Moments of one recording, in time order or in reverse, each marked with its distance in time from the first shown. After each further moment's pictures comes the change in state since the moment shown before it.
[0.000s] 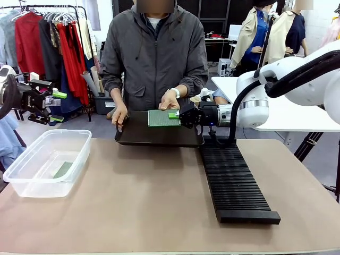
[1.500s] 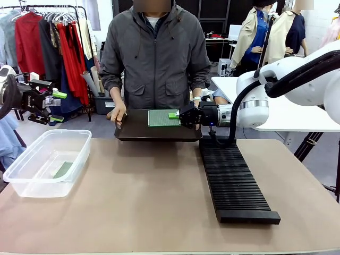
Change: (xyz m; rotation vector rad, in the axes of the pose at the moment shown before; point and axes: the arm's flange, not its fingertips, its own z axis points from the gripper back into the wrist) left arm 0.000 0.000 0.000 0.000 0.000 0.000; right arm 0.000 0.000 0.000 0.000 0.000 0.000
